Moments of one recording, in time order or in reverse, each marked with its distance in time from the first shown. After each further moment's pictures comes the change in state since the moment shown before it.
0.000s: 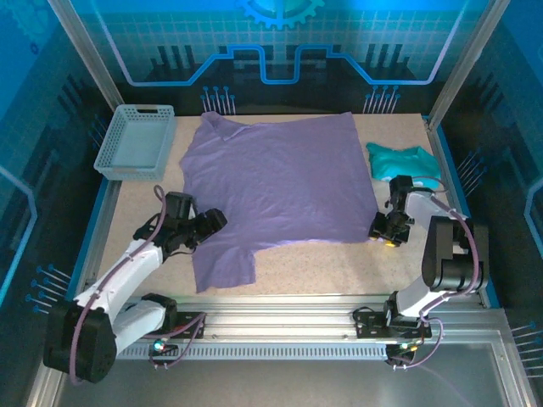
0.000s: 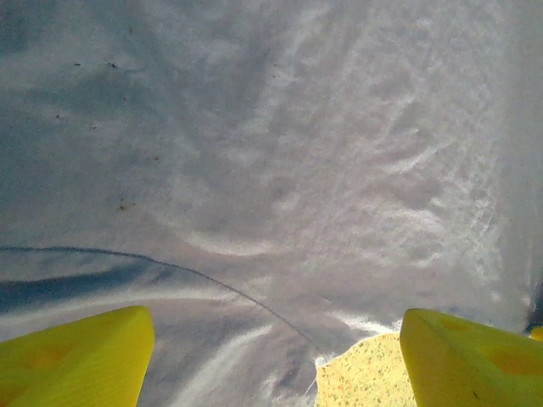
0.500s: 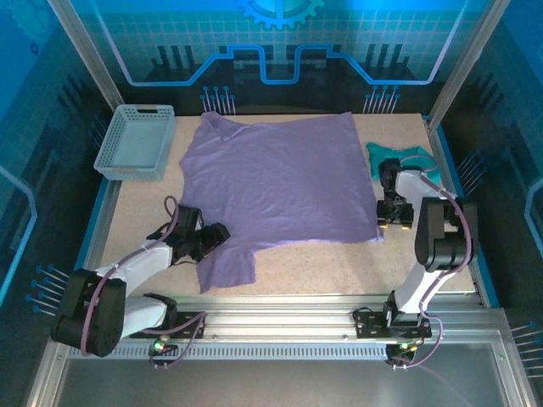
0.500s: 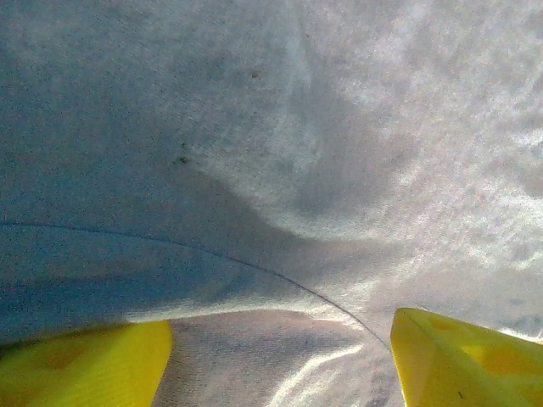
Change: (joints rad) left arm -0.005 0.169 -0.154 0.218 0.039 -0.055; right arm 0.080 0.117 0.221 -0.144 0.348 -0.019
